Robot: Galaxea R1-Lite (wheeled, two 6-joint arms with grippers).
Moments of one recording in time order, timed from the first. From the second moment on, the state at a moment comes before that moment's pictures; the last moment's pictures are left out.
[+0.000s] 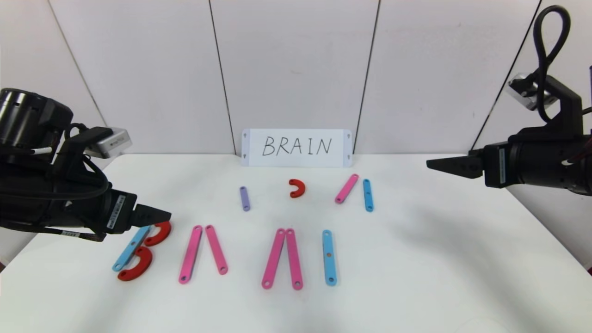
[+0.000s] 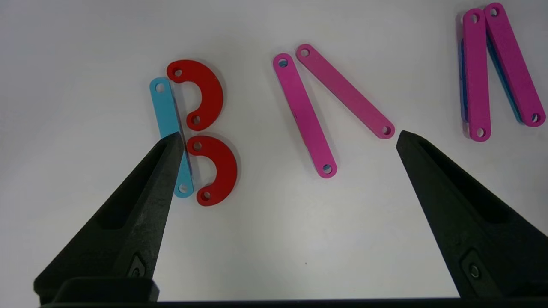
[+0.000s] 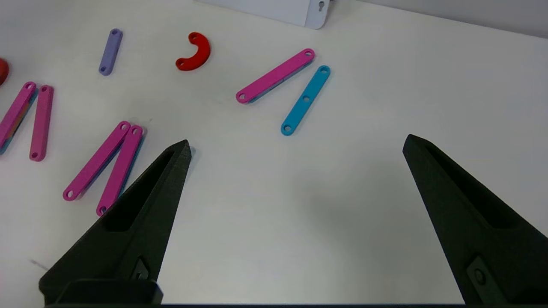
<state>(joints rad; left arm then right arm) -0.12 1.43 -1.03 0.37 -0.11 0.11 0.20 1.45 -1.03 0.05 0.22 0.00</state>
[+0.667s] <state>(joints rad) -0.18 1.53 -0.80 0.13 -0.08 0.05 0.19 1.52 -1.00 0.04 0.26 0.00</state>
